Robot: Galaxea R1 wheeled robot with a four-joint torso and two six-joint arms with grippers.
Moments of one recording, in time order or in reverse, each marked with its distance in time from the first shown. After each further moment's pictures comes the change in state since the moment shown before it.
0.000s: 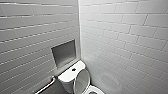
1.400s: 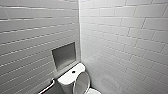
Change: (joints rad) left arm 0.039 -0.216 0.340 -0.002 -0.060 -0.004; right arm 0.078 -0.589 0.869 0.075 0.110 0.007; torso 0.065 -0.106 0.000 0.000
